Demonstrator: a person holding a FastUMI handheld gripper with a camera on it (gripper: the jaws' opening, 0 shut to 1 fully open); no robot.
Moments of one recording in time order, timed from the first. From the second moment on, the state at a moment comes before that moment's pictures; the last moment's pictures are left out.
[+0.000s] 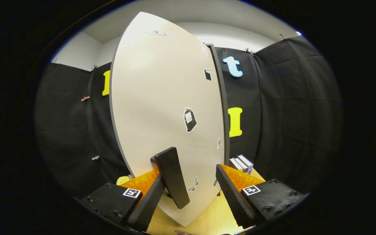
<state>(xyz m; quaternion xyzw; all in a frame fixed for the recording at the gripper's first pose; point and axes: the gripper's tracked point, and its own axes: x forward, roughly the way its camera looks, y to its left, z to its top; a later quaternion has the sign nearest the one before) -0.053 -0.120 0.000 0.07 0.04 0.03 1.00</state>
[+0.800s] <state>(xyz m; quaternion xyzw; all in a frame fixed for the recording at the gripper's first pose) -0.024 0.007 0.000 0.04 0.04 0.10 0.99</state>
